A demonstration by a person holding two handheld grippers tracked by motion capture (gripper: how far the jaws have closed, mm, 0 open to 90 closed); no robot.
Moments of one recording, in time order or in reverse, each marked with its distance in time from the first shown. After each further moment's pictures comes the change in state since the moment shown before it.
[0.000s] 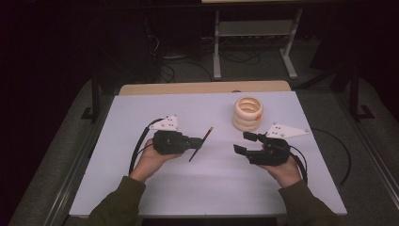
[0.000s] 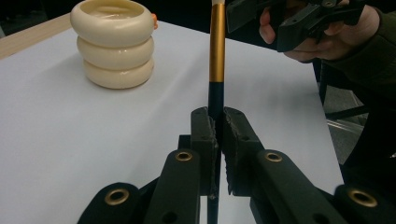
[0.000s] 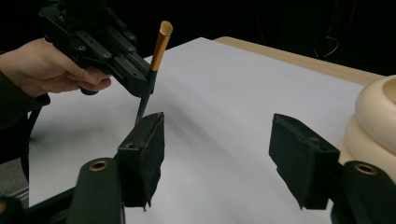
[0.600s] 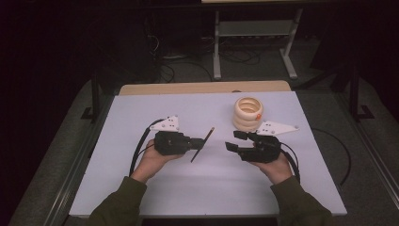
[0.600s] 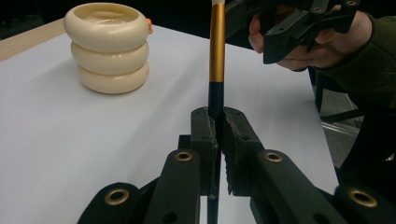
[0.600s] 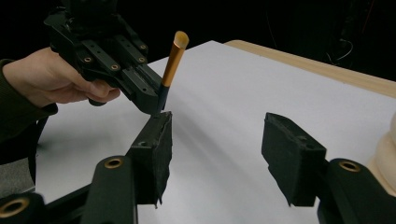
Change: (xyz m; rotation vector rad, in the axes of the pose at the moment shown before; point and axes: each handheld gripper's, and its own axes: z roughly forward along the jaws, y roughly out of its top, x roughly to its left) left arm -0.002 0.000 0.003 -0.013 -0.012 0.004; right arm 0.007 0.010 0.019 -0.003 0.037 -0.012
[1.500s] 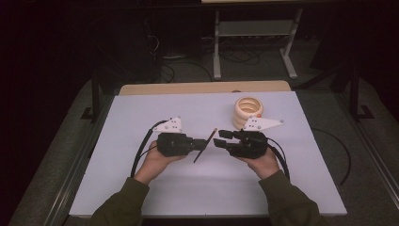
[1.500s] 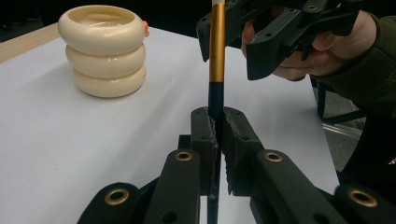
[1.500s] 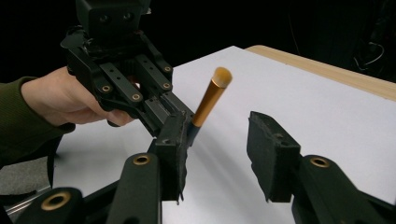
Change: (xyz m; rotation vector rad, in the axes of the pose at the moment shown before) left arm -0.004 0.000 0.007 -0.011 0.007 0.007; right arm 0.009 0.014 0.028 0.001 0.078 -0.008
